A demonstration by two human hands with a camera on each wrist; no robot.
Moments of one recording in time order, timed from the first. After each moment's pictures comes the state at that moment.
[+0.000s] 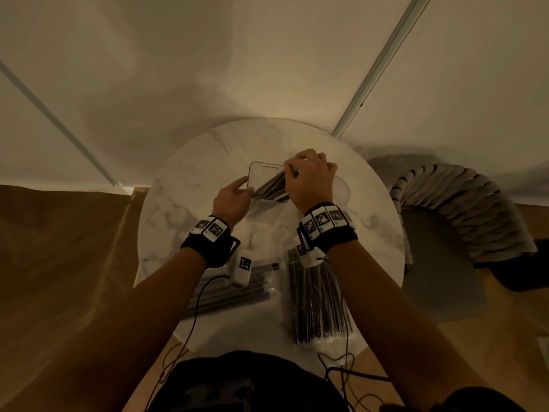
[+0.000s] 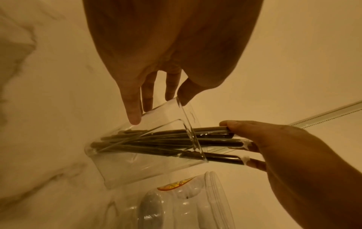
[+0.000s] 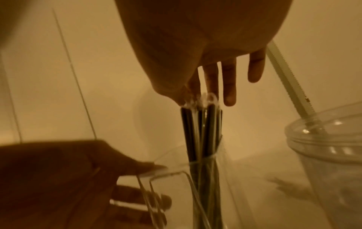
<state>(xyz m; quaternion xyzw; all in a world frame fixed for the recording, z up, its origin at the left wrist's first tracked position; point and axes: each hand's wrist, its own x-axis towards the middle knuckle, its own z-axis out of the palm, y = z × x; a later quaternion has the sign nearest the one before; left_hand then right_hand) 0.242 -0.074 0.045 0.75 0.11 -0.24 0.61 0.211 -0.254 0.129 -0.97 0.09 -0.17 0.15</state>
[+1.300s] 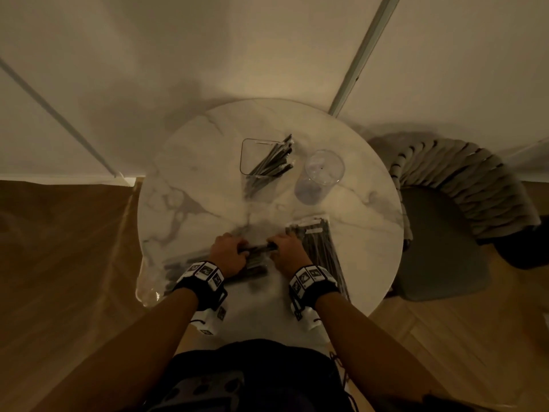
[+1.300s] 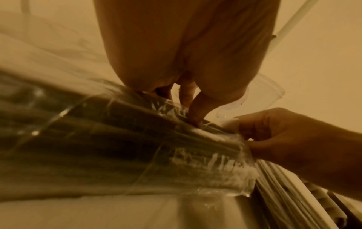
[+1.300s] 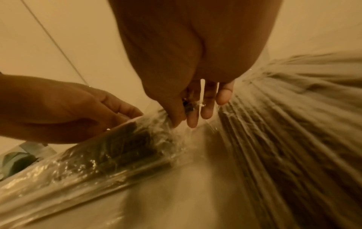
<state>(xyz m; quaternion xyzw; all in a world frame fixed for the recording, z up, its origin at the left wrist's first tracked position) 0.106 -0.038 -0.010 0.92 -0.12 -0.30 0.23 0.053 -0.224 -0.012 -0.95 0.03 0.15 0.27</state>
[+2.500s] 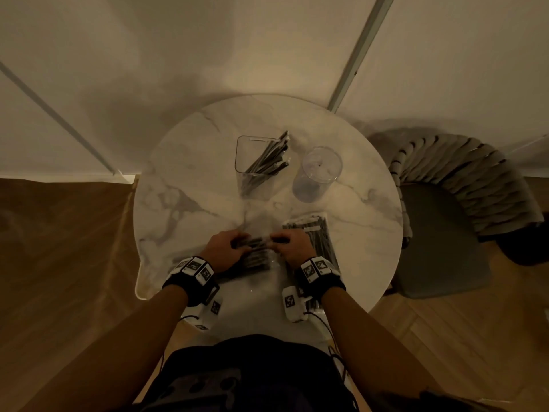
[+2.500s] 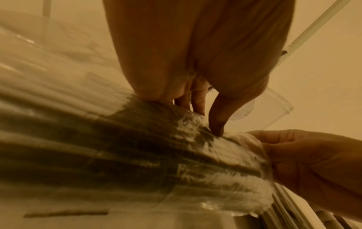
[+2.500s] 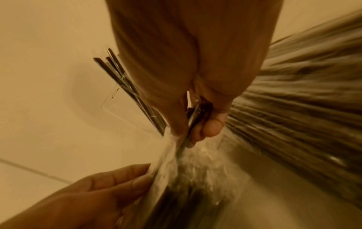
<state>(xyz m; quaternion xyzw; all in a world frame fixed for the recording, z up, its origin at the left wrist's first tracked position) 0.114 -0.036 0.000 0.88 -0.13 -0.31 0.33 0.059 -0.250 -0.018 -0.83 0.15 0.13 0.52</state>
